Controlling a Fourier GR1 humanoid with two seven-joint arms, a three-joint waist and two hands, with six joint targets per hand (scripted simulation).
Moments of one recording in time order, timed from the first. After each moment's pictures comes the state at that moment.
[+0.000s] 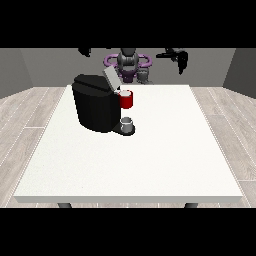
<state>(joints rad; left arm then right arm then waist) -0.52 0.03 0.32 -0.86 -0.18 -0.31 -0.21 -0.26 -0.18 -0.05 -1.44 -0.05 0.02 0.04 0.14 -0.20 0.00</state>
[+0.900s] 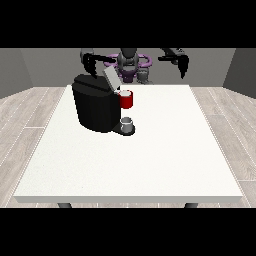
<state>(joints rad) -0.31 0.03 0.21 -1.25 -0.04 -0.27 -0.10 -0.43 -0.17 -0.09 -1.22 -0.06 0.06 -0.03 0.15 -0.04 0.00</state>
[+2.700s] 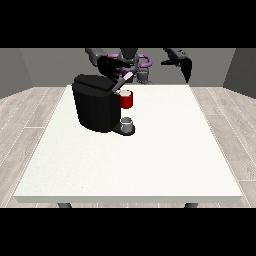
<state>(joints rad) -0.26 0.11 0.17 -1.35 0.03 -0.19 -0.09 -0.74 -0.12 -0.03 -1.02 0.08 0.05 -0.04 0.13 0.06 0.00</state>
